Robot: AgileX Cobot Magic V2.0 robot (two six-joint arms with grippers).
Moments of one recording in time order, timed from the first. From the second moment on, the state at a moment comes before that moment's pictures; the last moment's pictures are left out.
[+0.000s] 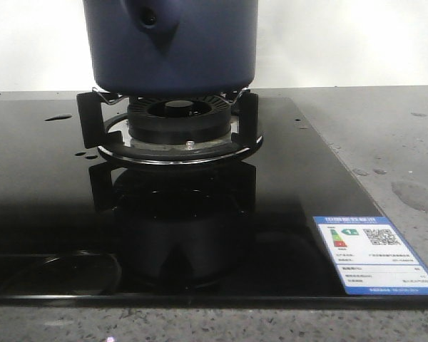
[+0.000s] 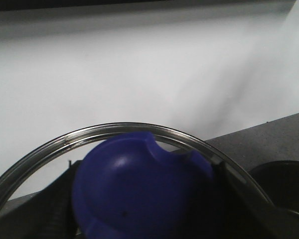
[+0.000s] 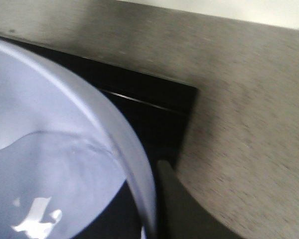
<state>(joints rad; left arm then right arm) -0.01 1.27 -1.26 -0.98 0.52 1.02 0.13 1.78 -2.06 0.35 1.27 -0.15</state>
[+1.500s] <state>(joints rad) -0.01 1.28 -1.26 -0.98 0.51 1.02 0.49 1.64 -1.31 0.42 -0.21 -0.44</state>
